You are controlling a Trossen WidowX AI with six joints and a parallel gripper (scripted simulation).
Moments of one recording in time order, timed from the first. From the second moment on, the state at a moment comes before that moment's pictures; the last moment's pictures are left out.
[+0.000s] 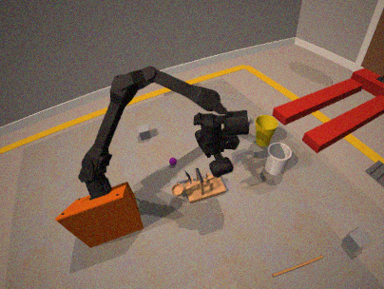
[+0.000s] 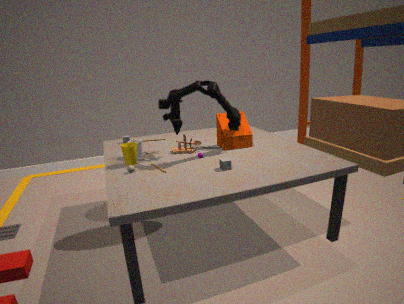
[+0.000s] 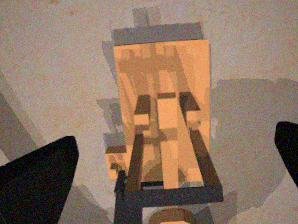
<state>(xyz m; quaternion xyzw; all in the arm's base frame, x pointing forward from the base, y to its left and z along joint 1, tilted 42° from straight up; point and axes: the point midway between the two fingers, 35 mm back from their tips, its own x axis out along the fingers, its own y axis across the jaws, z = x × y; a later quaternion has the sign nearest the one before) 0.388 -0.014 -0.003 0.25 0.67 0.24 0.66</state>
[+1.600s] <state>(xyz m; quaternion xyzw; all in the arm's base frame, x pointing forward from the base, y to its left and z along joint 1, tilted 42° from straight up) 0.379 0.050 -0.072 0.25 0.67 0.25 0.65</state>
